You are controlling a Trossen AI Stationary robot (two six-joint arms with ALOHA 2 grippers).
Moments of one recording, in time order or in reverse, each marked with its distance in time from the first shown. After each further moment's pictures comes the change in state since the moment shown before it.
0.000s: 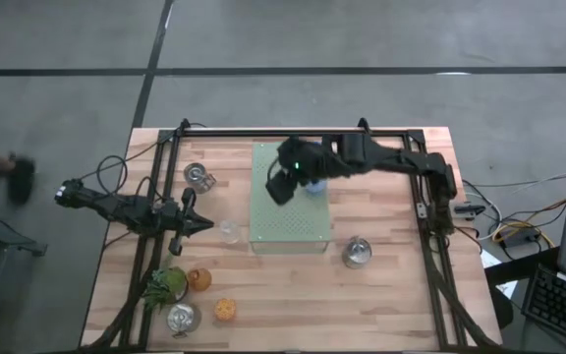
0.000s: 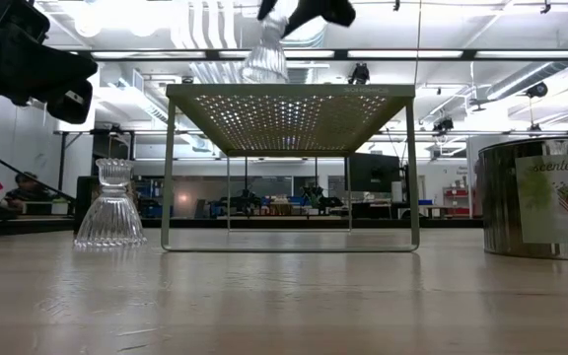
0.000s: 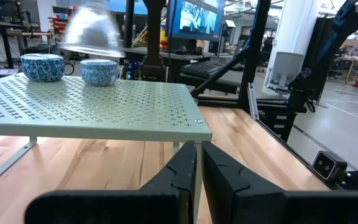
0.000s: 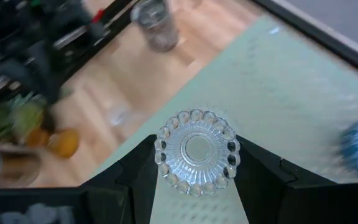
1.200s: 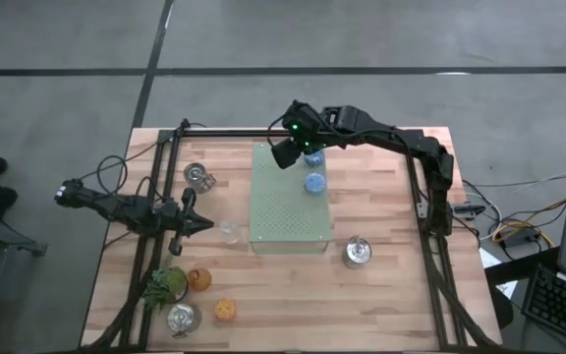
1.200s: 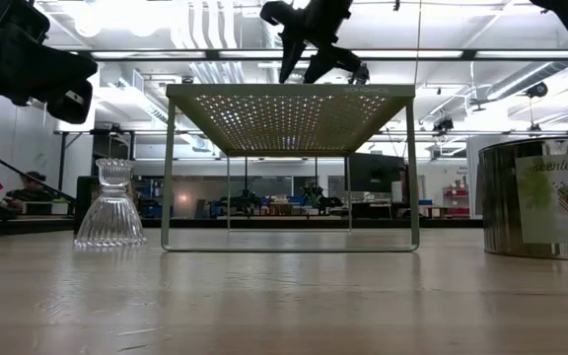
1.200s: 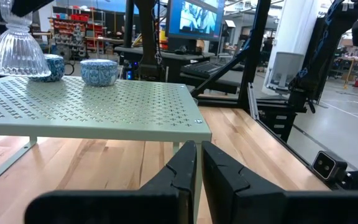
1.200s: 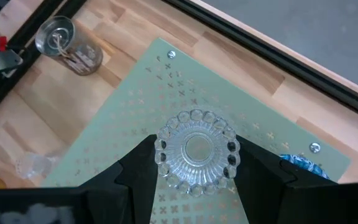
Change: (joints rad) left arm 0.000 0.000 0.000 0.000 0.000 0.000; right arm -0.230 0.003 -0.110 0.043 -0.042 -0.053
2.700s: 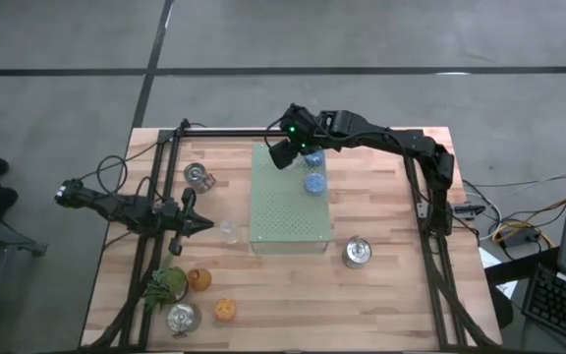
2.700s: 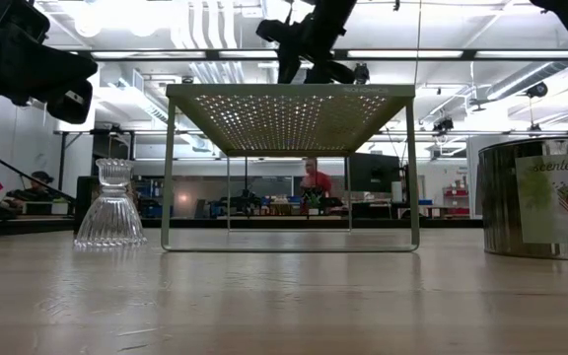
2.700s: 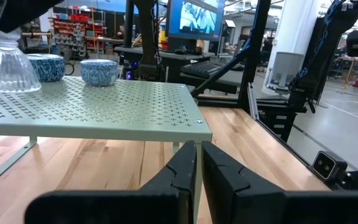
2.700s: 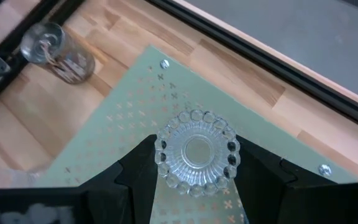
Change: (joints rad) left arm 0.000 0.000 0.000 0.000 0.000 0.000; right arm -0.015 -0.001 -0.102 0.130 0.025 -0.030
